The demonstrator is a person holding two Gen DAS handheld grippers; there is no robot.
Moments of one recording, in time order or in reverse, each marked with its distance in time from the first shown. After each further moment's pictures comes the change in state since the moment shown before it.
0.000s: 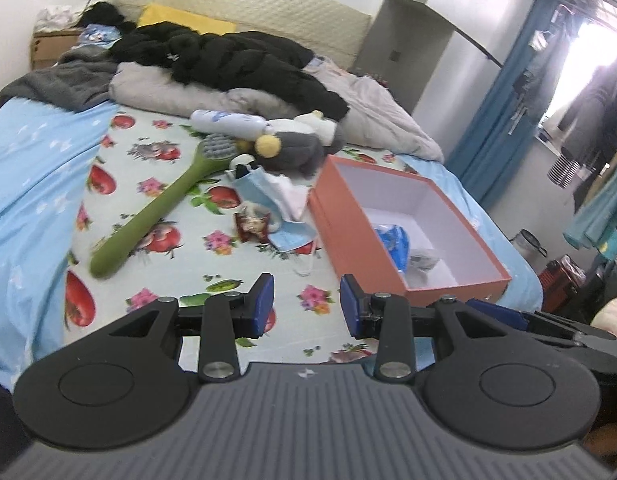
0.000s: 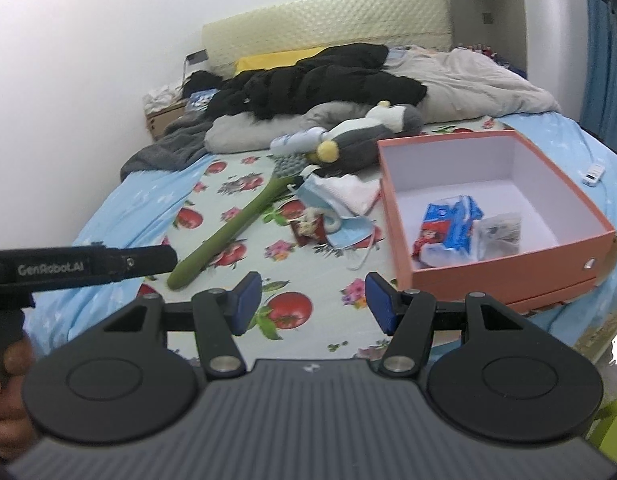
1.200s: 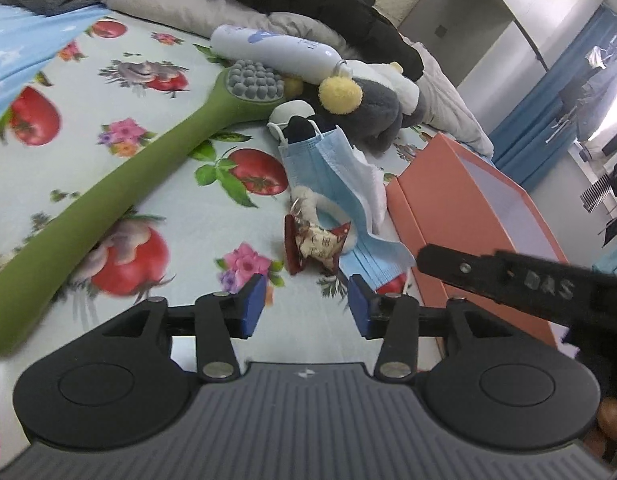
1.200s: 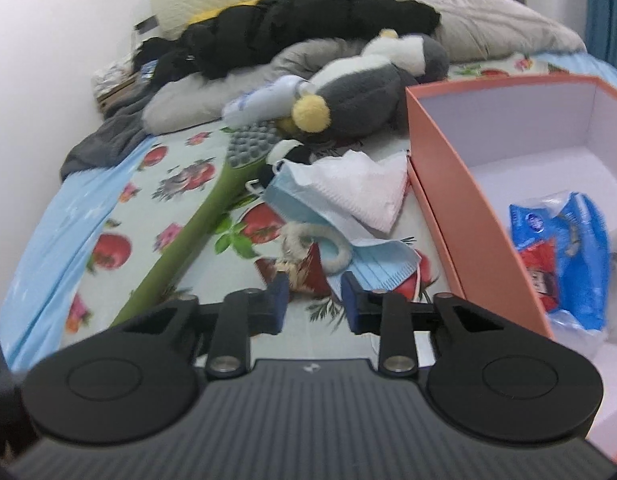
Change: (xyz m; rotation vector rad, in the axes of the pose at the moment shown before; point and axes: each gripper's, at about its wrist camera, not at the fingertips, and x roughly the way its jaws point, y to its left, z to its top) left arm 0.279 0.115 0.041 -0.149 0.131 -0.035; right arm 0.260 -0.014 0.059 0.136 0.153 -0.059
